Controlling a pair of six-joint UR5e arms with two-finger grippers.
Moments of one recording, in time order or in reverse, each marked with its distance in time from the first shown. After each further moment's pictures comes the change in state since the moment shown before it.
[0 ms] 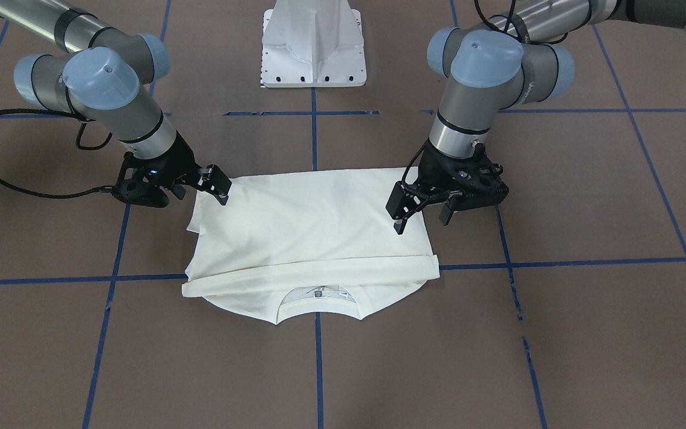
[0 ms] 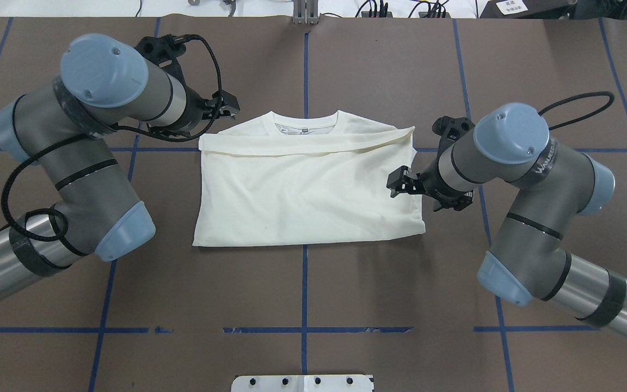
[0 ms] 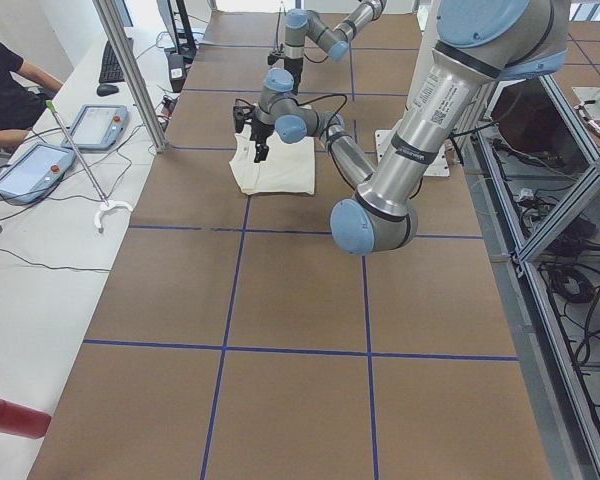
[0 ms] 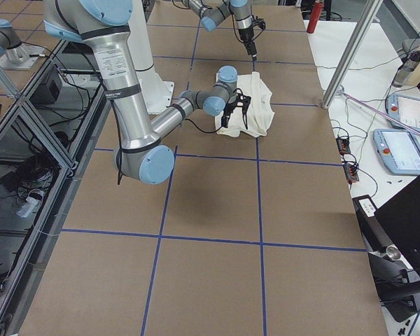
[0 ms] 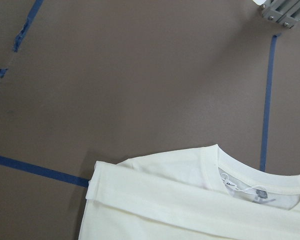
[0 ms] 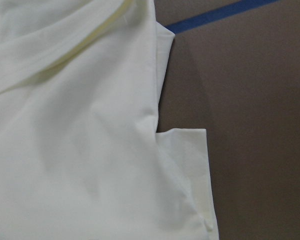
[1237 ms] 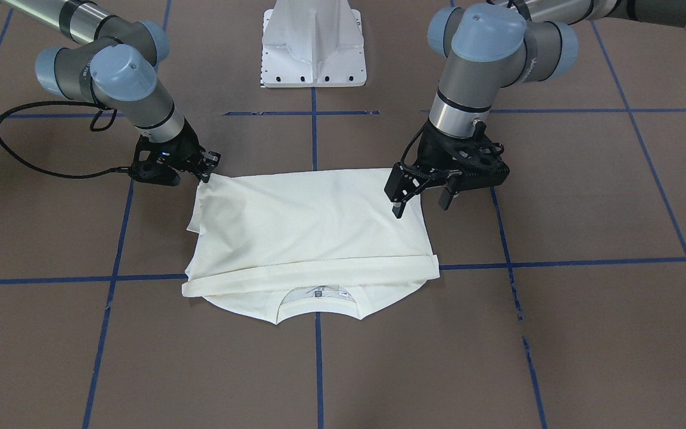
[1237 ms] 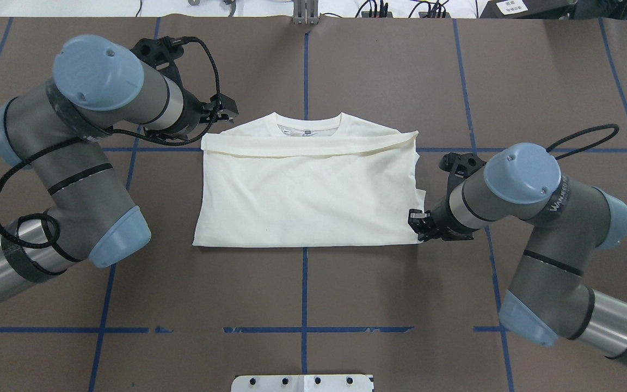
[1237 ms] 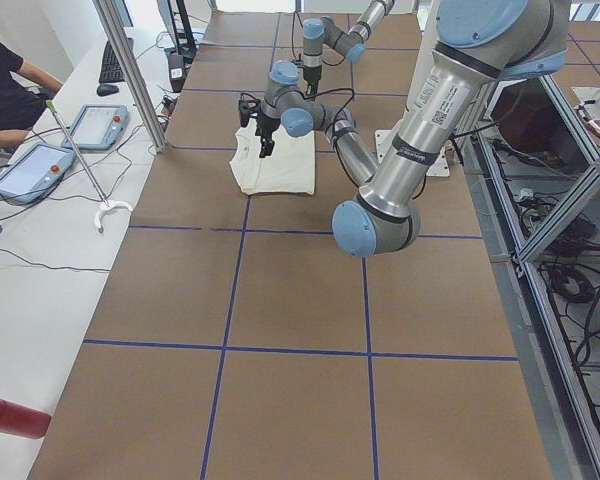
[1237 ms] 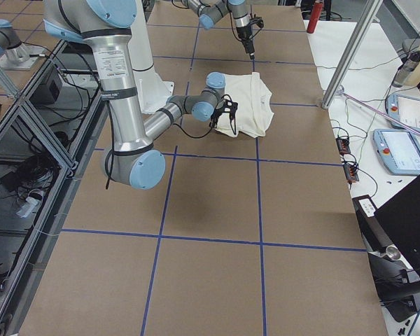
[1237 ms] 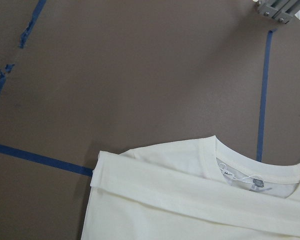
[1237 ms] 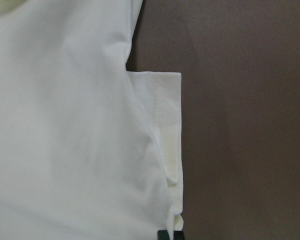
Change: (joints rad) left arm 0.004 0.011 -0.021 0.017 -0.001 0.006; right arm -0.073 -0.116 0.112 0.000 0.005 -0.008
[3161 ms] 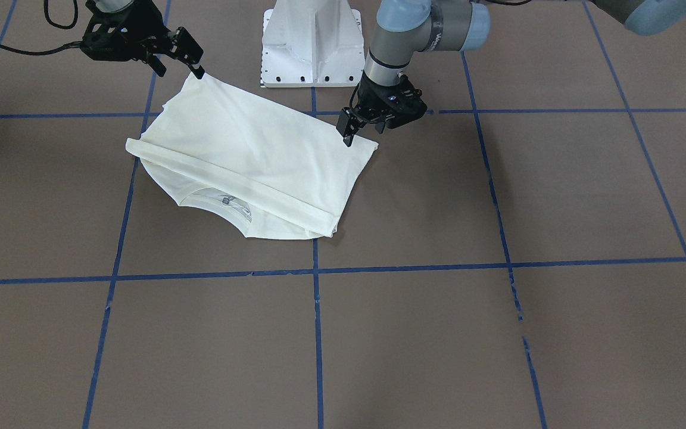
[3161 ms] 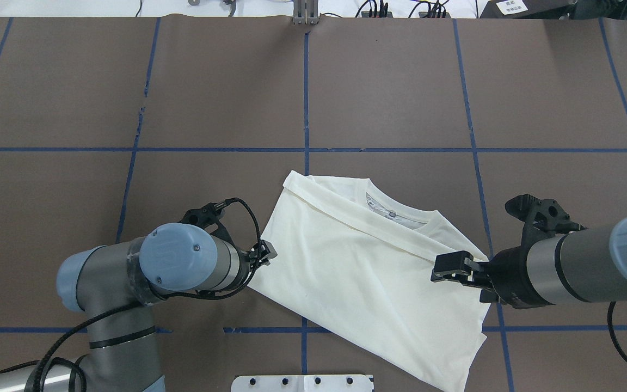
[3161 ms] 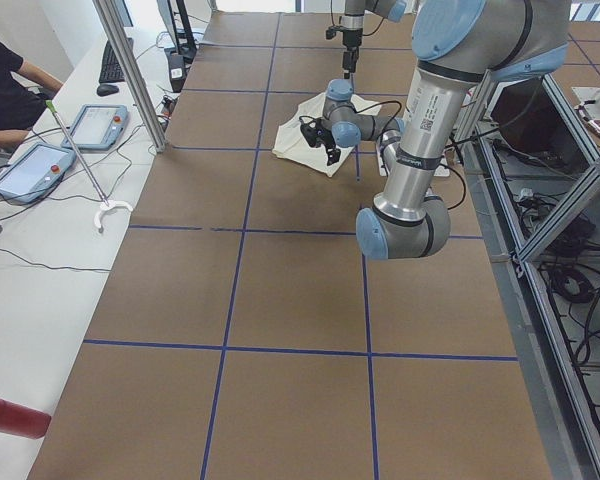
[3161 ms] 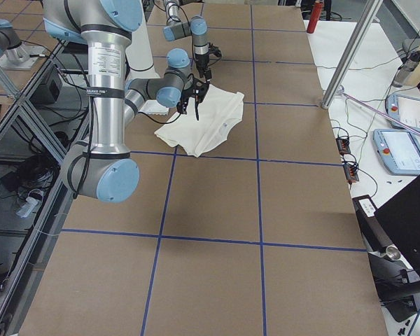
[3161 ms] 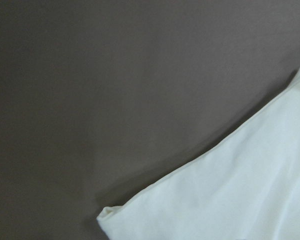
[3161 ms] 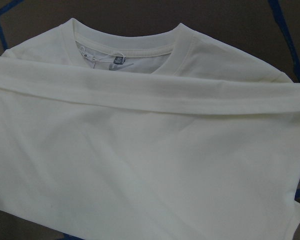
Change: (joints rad) left arm 0.418 0.095 -0.079 0.071 0.110 -0.512; right arm -0.122 -0.238 0.424 0.000 -0.116 0.266
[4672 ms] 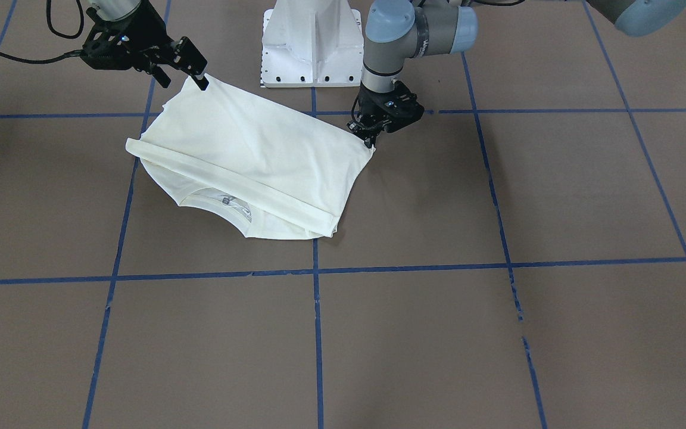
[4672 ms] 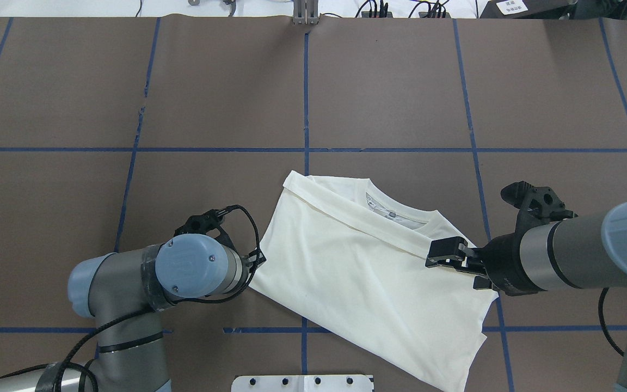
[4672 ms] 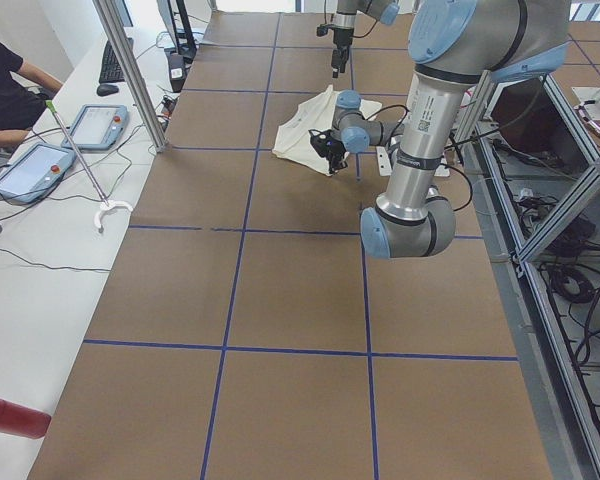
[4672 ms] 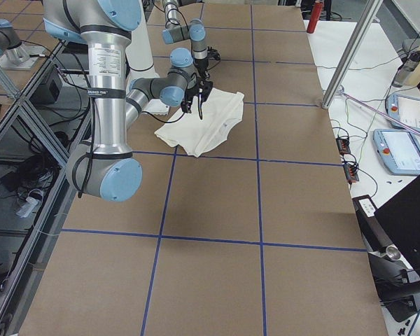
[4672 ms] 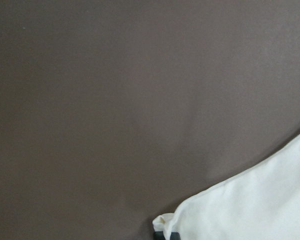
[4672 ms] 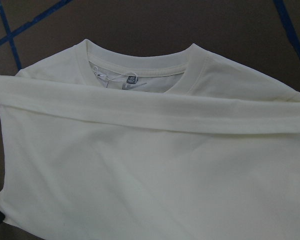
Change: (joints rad) left arm -0.002 -0.009 0.028 0.020 0.042 0.013; right arm 0.020 0.019 -0.015 -0.001 -0.003 0.000
